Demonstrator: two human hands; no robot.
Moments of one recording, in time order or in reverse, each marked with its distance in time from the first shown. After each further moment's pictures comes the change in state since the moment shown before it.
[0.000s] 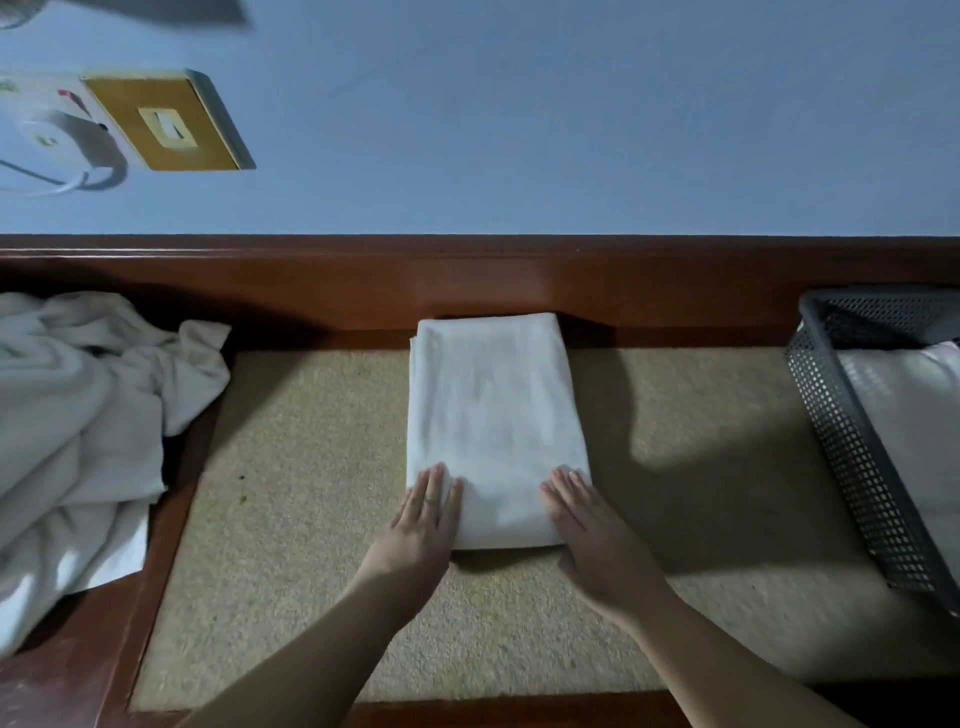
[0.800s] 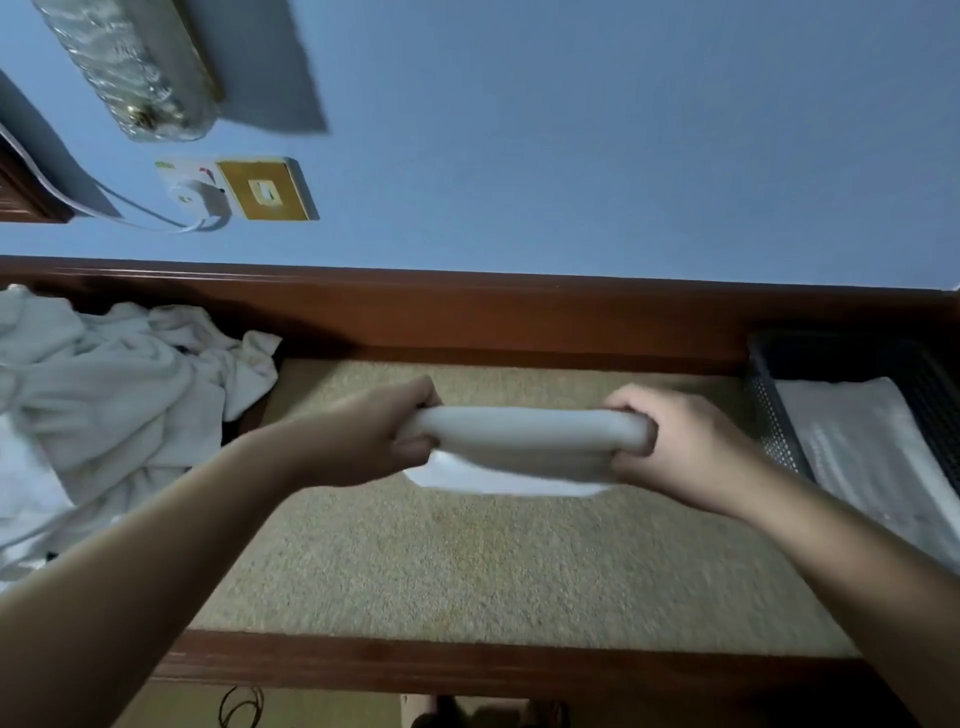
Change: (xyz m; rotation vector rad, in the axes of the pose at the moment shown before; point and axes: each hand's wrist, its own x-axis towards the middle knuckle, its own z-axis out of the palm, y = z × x) left_hand -0.033 0.005 -0.285 -0.519 -0.173 -0.040; right_hand -0.040 -0.027 -0.287 0.312 -0.008 0.157
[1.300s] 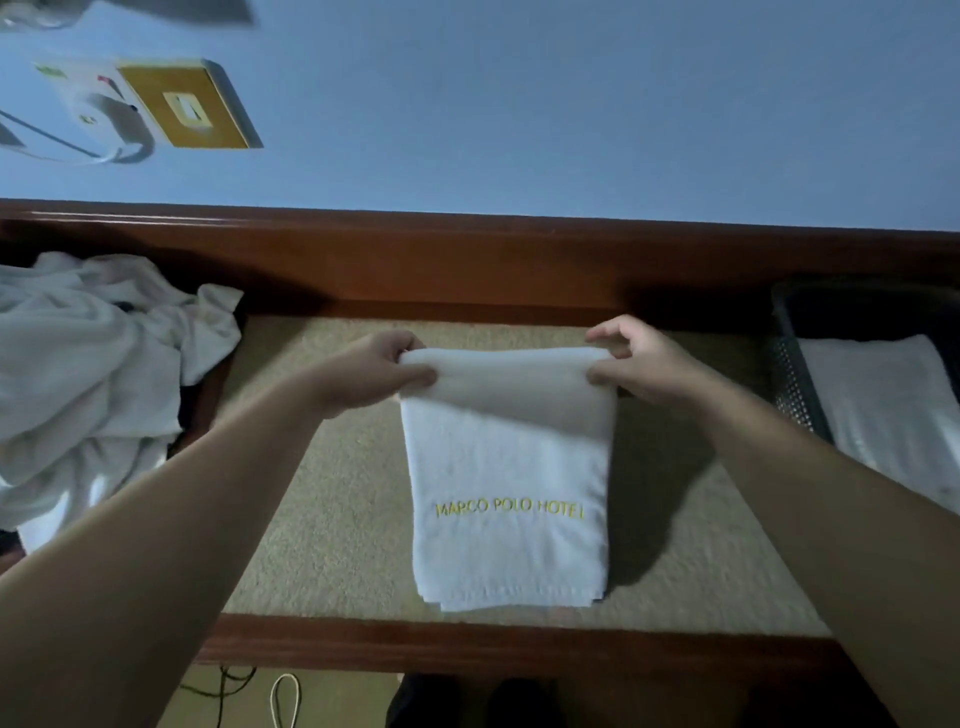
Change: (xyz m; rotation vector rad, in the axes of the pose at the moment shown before) left_hand 0.119 -0.071 0.046 -0.422 0.042 -0.251; right_hand 0.123 0.092 0.052 0.523 -0.085 0.310
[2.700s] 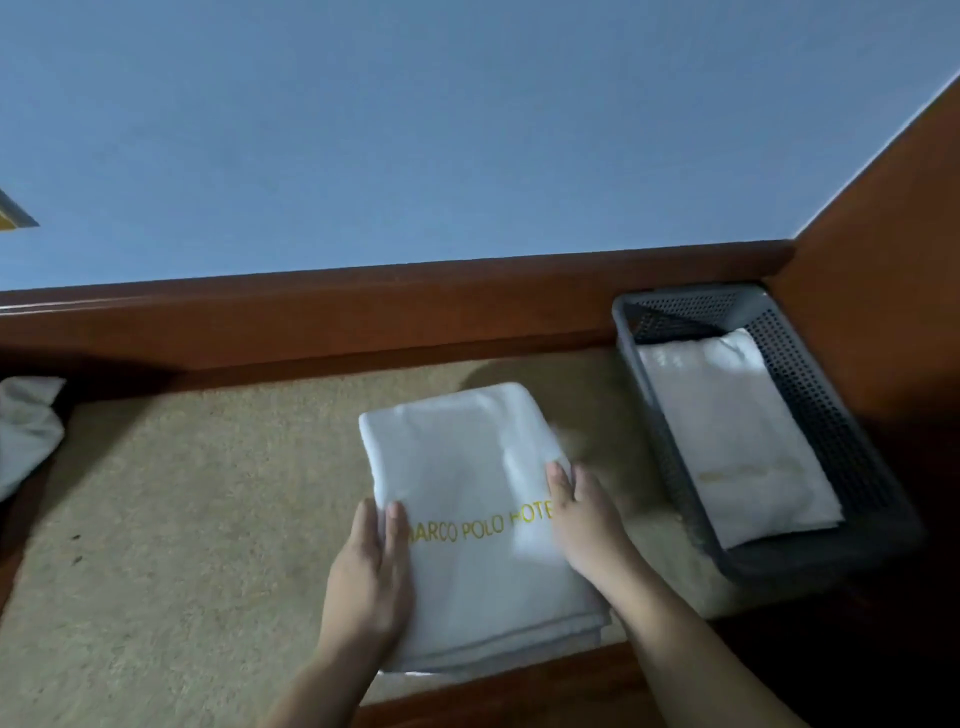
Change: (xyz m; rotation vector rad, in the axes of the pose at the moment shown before) left_hand -0.063 0.060 0.215 -0.219 0.453 -0.091; right_hand -0.094 0.107 0.018 0.018 0.440 0.267
